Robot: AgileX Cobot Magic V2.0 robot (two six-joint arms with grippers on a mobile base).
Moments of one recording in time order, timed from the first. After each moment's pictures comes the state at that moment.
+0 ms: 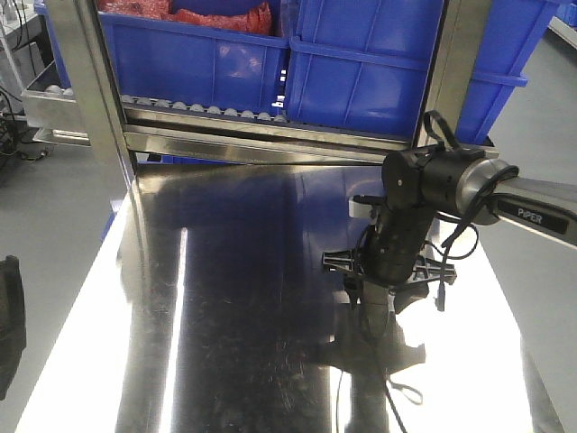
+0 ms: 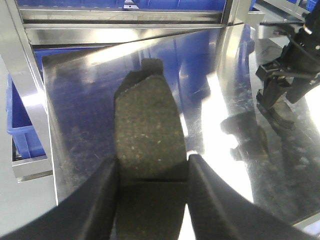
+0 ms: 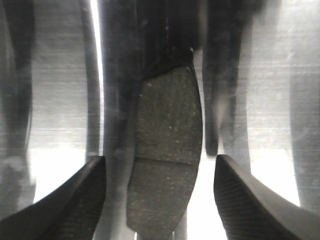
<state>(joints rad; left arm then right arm) -0.44 0.49 -0.48 0.08 0.50 -0.14 0.35 2.07 -1.51 0.06 1.06 0.39</state>
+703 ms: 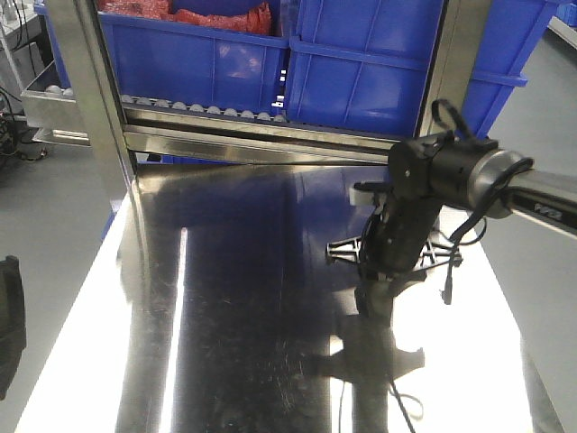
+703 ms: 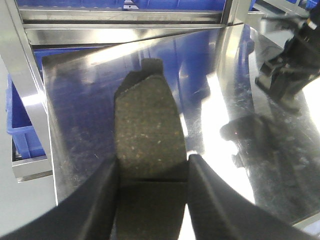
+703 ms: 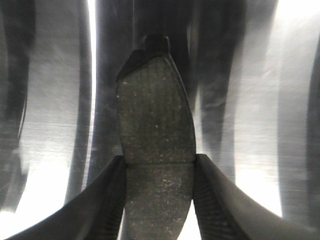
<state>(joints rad) -0.44 0.49 -0.48 0.08 0.50 -0.14 0.35 2.00 -1.51 0.01 1.05 0.34</state>
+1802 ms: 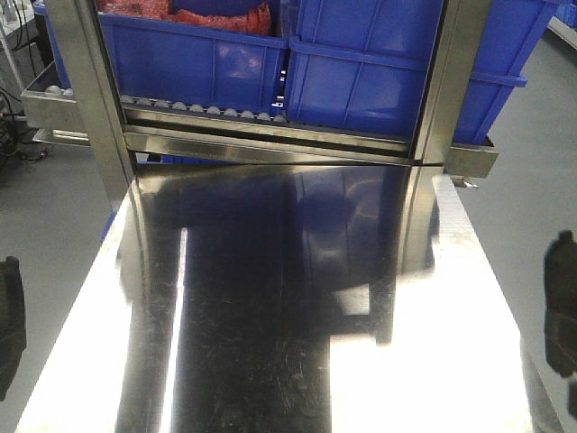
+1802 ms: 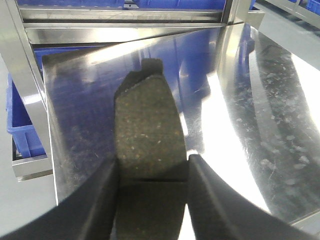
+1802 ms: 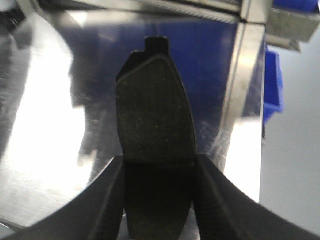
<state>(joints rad) -0.44 0.49 -0.48 0.08 0.50 -0.14 0.28 0.54 -0.60 0.03 0.67 0.04</state>
